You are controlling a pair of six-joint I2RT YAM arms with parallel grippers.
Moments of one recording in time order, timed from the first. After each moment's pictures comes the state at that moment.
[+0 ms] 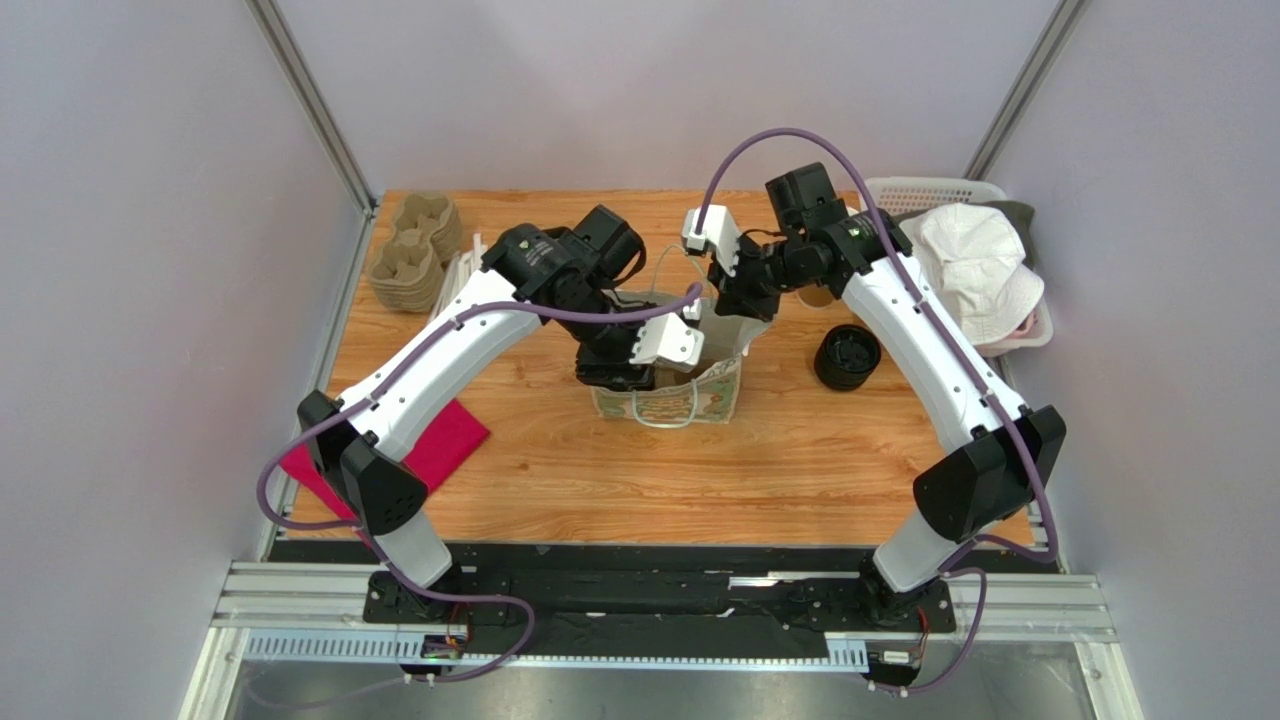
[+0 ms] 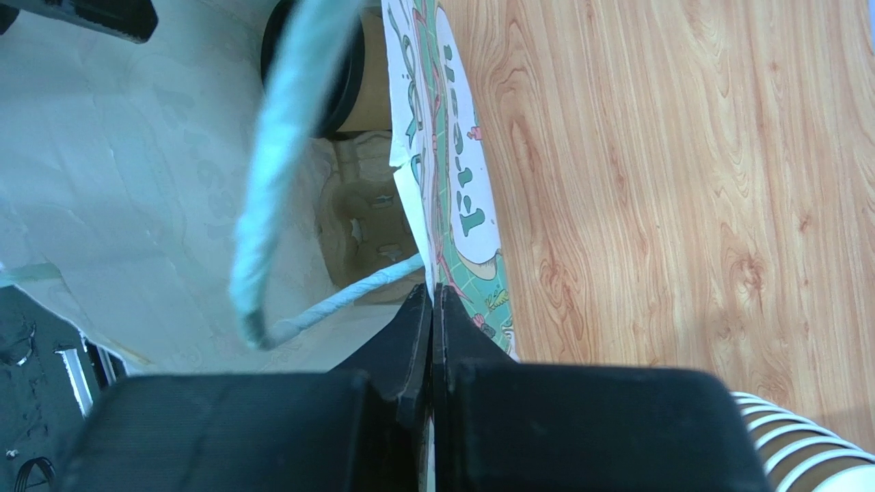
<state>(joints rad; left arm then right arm) -0.75 1.68 1.85 -1.36 0.46 1.06 0.44 1.63 1.75 -1.05 -0.53 -0.78</state>
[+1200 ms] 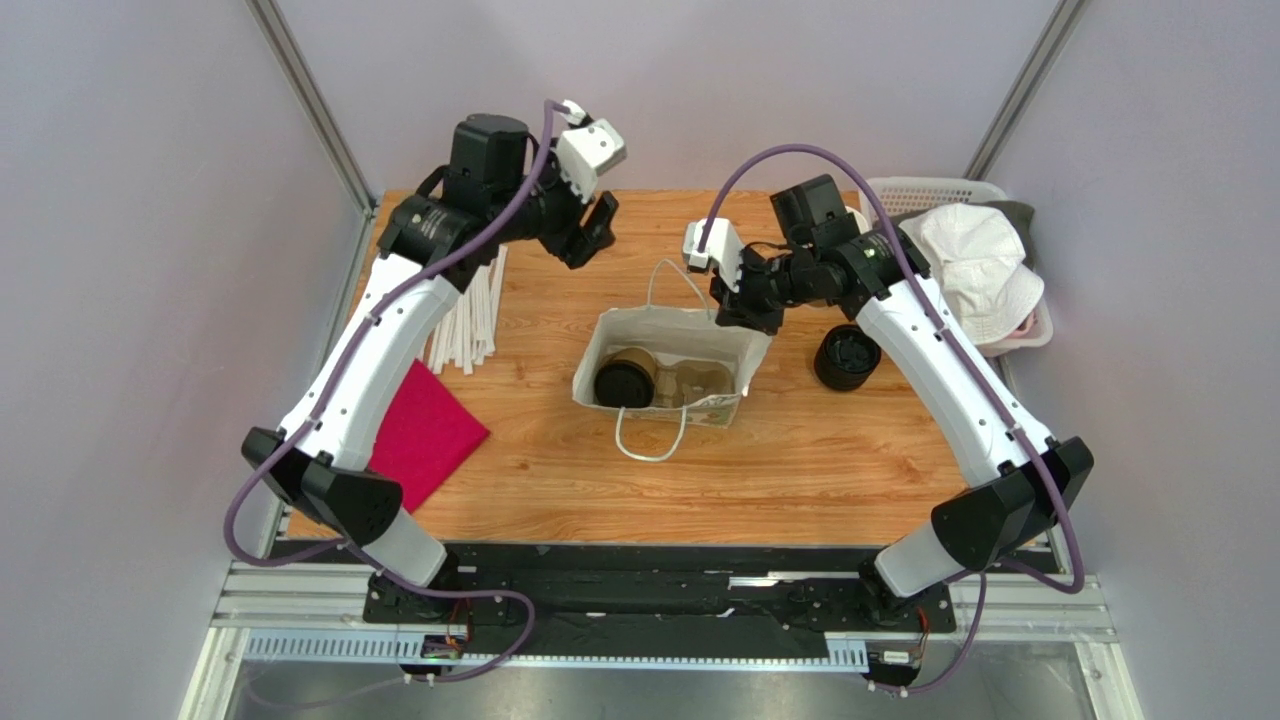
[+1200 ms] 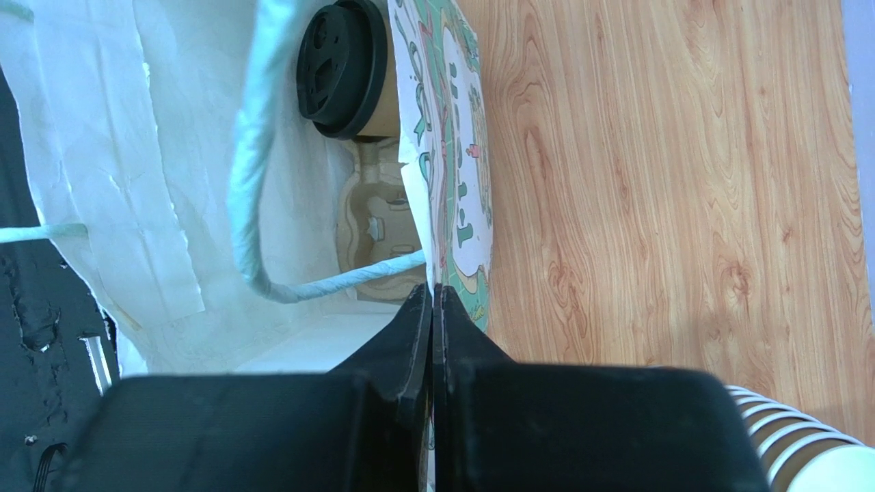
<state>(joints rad) -0.50 1.55 1.89 -0.81 0.33 0.40 0.48 1.52 1.70 -1.06 -0.51 -0.77</state>
